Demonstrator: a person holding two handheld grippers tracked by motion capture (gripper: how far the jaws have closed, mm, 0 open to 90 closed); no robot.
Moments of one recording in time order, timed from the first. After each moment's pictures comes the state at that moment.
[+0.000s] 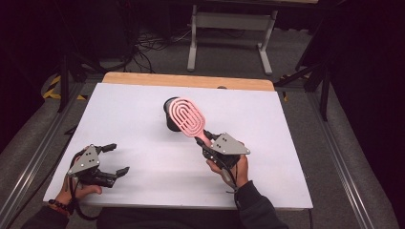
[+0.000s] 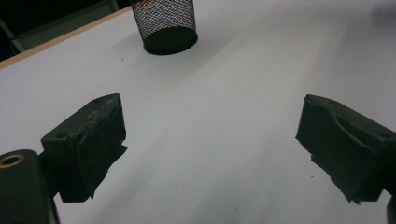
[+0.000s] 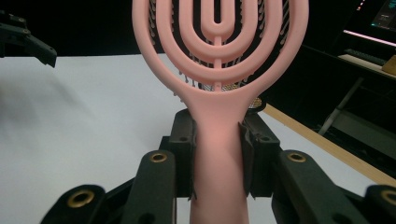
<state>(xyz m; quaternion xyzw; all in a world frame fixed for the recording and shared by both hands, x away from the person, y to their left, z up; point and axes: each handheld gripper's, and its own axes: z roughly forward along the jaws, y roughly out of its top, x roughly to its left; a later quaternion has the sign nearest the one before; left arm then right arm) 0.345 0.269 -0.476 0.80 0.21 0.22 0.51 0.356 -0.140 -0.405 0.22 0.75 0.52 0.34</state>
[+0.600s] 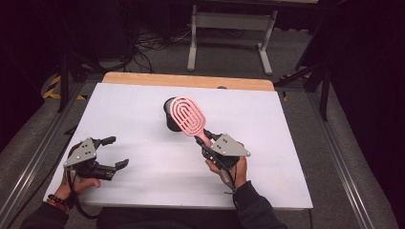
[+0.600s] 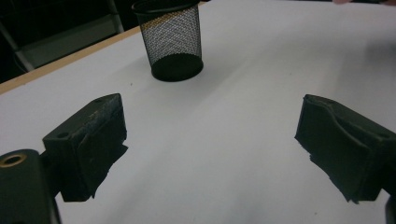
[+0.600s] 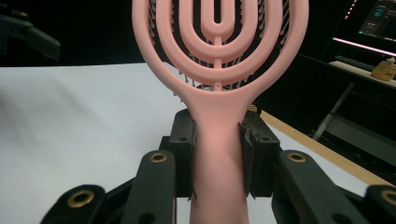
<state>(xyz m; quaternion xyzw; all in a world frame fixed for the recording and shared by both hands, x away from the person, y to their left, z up) 0.356 0.268 -0.451 0.78 0.22 0.21 0.55 0.354 -0.138 -0.406 0.22 0.74 0.53 0.36</state>
